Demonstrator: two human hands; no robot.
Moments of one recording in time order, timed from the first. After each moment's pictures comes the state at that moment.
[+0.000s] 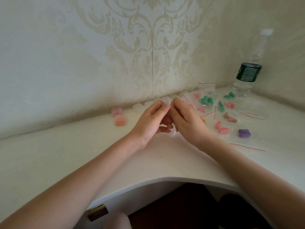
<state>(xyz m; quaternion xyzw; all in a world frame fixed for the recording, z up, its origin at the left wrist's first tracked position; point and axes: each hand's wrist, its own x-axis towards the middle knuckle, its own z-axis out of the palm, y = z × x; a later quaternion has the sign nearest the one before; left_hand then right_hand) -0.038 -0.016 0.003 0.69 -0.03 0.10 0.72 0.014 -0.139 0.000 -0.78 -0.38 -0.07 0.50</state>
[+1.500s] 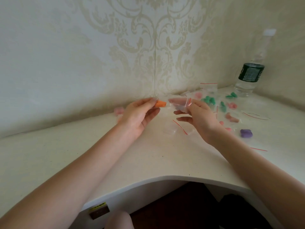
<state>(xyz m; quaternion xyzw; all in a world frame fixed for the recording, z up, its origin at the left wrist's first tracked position) -0.026 0.011 0.015 0.51 0.11 0.14 0.84 0.027 -0.149 0.012 -0.70 -0.22 0.09 0.67</state>
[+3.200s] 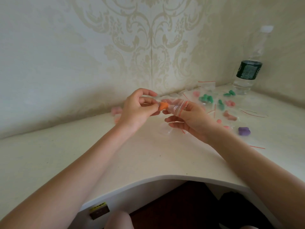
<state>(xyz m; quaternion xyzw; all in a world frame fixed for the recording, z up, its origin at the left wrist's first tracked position) -0.031 0.008 0.019 0.73 0.05 0.24 0.64 0.025 -0.145 0.012 -0.64 -0.22 0.22 0.70</state>
